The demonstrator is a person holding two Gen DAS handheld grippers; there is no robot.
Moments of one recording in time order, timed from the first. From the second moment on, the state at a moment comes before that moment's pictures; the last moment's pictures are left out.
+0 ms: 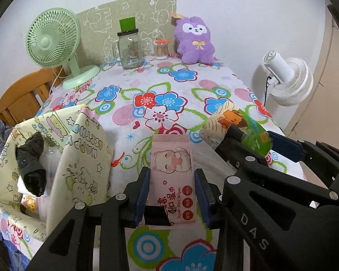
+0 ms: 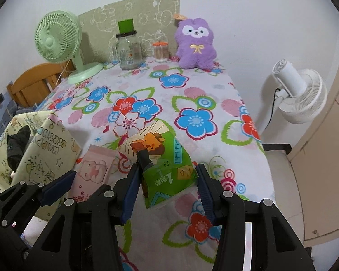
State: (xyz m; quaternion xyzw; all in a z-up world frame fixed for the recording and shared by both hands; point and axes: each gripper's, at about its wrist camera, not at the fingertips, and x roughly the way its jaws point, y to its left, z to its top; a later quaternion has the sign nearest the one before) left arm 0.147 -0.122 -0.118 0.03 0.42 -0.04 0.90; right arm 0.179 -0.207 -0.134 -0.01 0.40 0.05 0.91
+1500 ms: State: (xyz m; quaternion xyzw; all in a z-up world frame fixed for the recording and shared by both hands) left arm 0.081 -0.053 -0.036 0.04 0.34 -0.06 0.94; right arm 0.101 -0.142 -0.047 -0.01 0.32 0.05 0.94
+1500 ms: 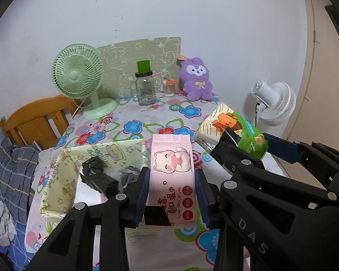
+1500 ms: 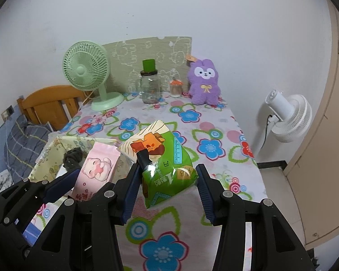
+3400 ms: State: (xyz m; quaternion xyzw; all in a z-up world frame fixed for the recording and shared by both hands) left arm 0.128 0.082 -0.093 0.00 0.41 0.00 0.91; right arm 0.162 0.002 -0.104 -0.04 0.39 0.17 0.90
